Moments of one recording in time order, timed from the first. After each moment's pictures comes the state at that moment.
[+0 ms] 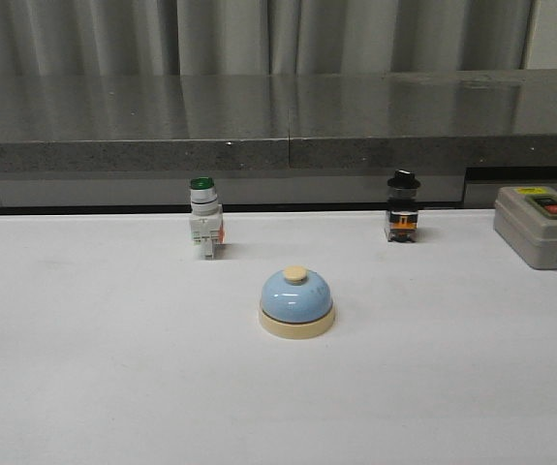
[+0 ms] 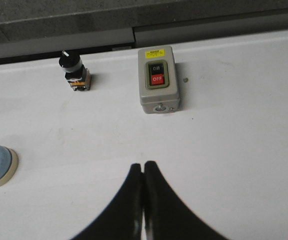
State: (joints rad) left arm -0.06 0.00 0.00 -0.12 -0.02 0.03; right arm 0.07 0.73 -0.64 -0.03 0.58 0.23
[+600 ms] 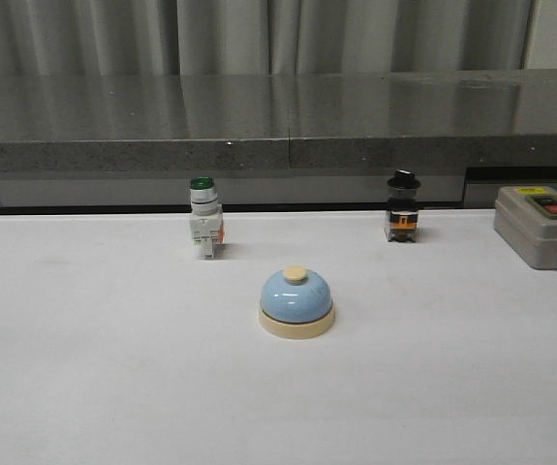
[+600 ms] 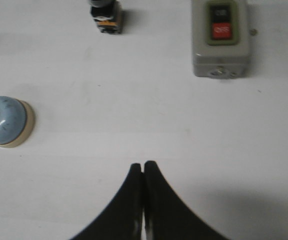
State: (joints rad) left arm -0.06 0.00 0.00 -0.12 -0.02 0.03; right arm 0.25 1.10 -0.73 0.00 0.50 0.23
